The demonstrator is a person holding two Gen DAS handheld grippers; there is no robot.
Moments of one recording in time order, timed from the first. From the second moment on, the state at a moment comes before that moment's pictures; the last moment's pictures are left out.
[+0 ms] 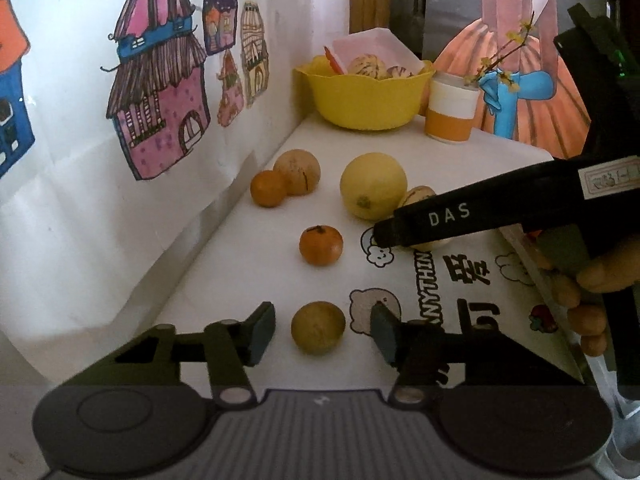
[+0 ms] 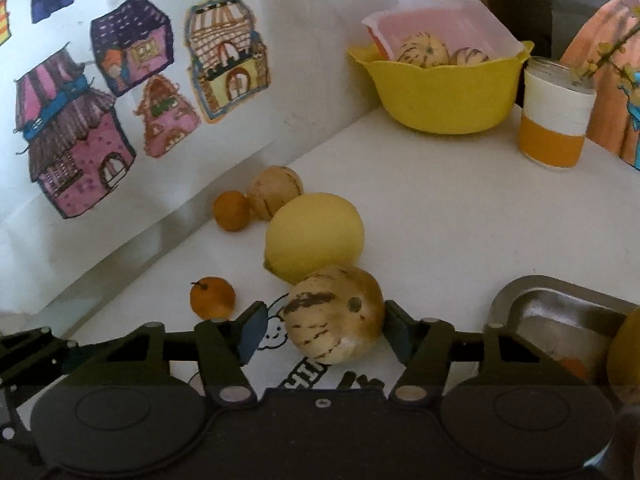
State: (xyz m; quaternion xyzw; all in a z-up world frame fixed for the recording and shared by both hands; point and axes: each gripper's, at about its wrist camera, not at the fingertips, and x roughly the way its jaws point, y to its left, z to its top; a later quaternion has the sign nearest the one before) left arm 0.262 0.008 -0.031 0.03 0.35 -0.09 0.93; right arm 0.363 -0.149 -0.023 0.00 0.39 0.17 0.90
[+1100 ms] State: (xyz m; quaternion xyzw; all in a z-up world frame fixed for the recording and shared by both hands) left arm 0.218 -0.044 0.009 -0.01 0.32 -0.13 0.94; right arm 0.234 -0.243 0.026 0.08 0.35 0.19 0.91
